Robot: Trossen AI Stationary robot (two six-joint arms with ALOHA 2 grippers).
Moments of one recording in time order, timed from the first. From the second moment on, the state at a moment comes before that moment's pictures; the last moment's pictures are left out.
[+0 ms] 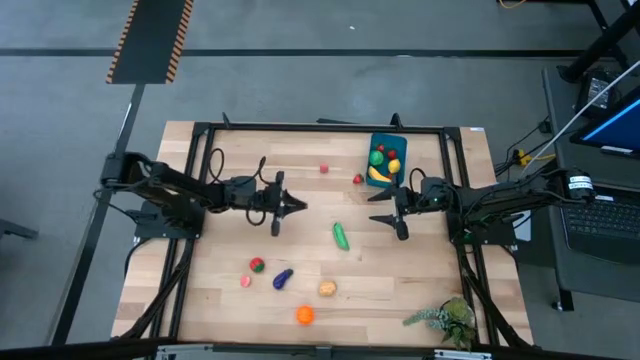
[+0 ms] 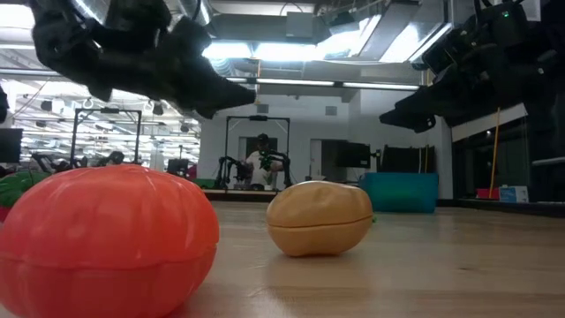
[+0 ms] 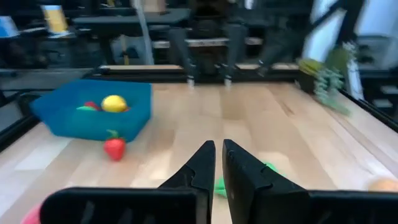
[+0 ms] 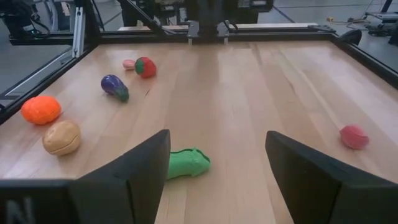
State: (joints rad) left arm 0.07 1.42 0.37 0.90 0.05 0.02; right arm -0.10 1.06 0.19 0.63 -0.15 -0.01
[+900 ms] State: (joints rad) left arm -0.65 1.16 0.70 -0.32 -0.78 -0.51; right arm -0.10 1.06 0.19 0.64 -0.12 0.03
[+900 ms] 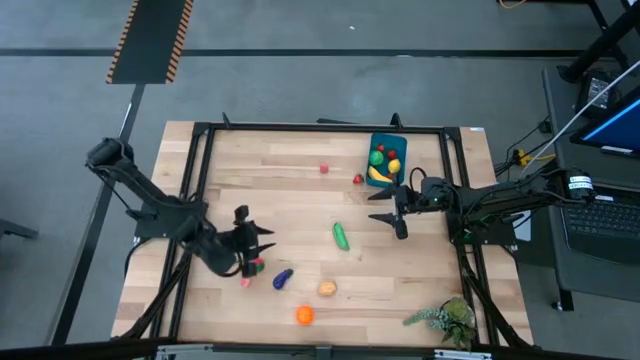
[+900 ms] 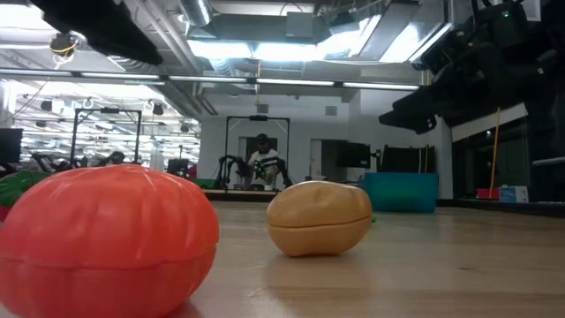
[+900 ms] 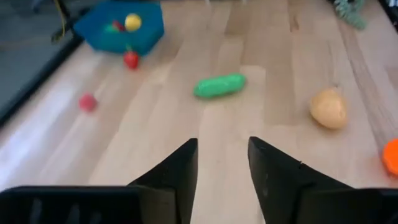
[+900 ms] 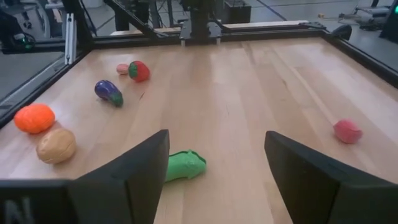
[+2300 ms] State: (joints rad) left arm -0.68 1.53 0.95 -0.41 -0.68 -0.73; right arm 0.02 1.06 0.19 0.63 -0.12 0.13
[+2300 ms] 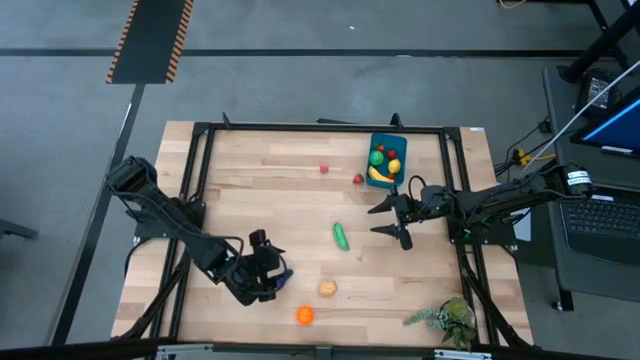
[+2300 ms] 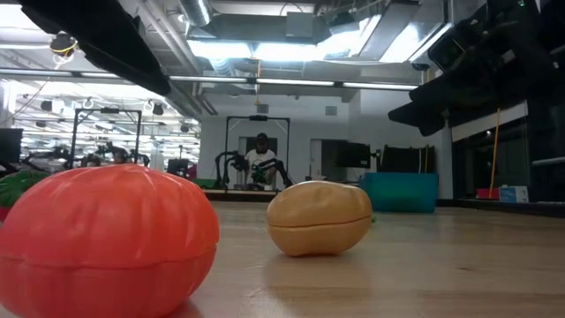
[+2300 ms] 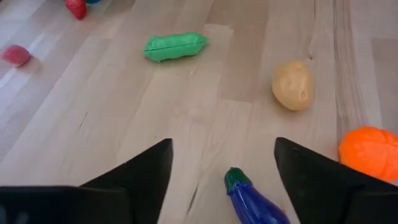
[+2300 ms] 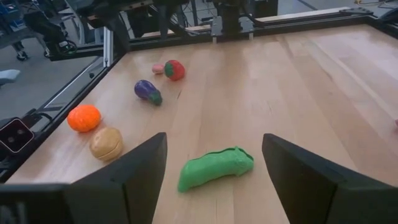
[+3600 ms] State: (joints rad) left arm -0.61 1.53 0.95 -0.46 -0.30 -1.22; right arm 0.02 1.06 0.18 0.53 -0.12 0.26
